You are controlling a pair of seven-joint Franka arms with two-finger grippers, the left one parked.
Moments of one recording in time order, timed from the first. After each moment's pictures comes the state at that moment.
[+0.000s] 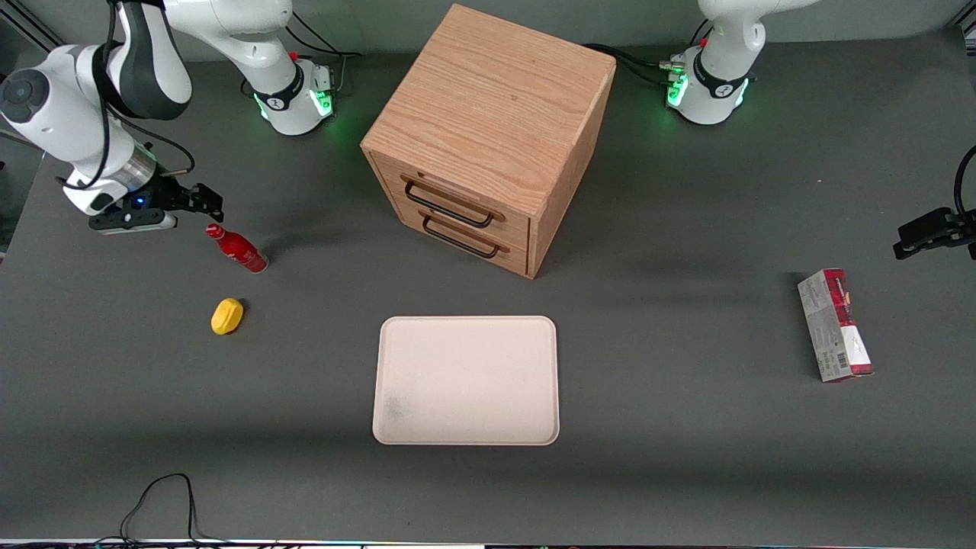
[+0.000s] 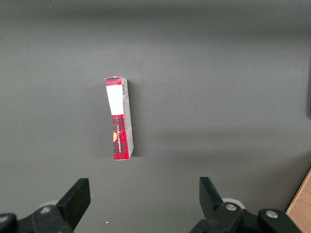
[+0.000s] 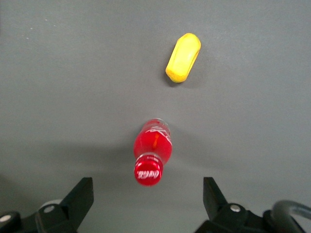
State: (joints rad) arm -0.01 -0.30 -0.11 -2.57 -0.03 2.29 -0.16
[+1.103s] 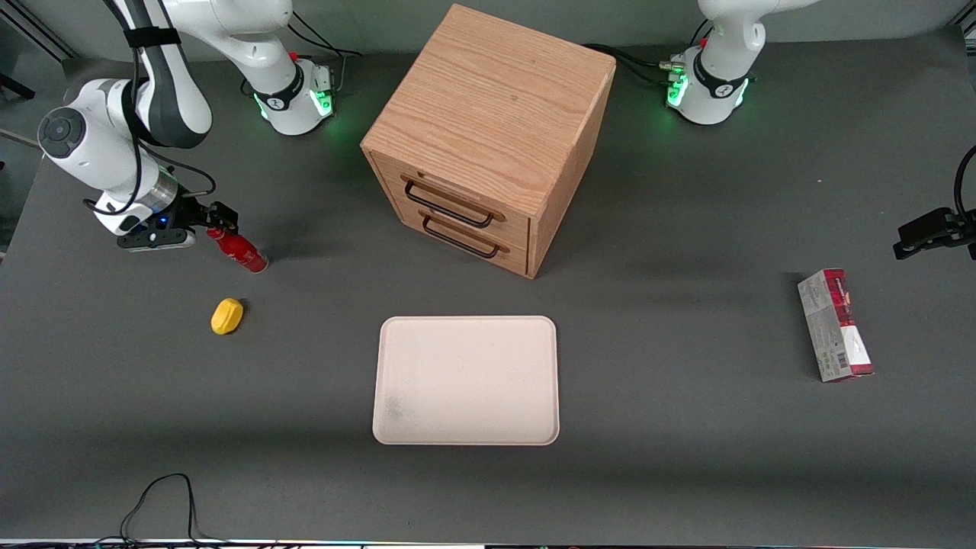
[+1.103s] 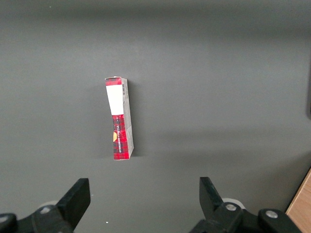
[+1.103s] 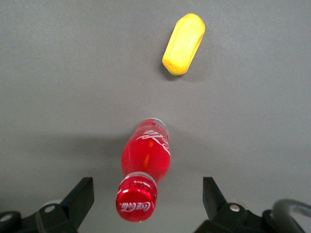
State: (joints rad) arm -0.01 -0.19 -0.13 -2.60 -0.03 2.39 -0.16
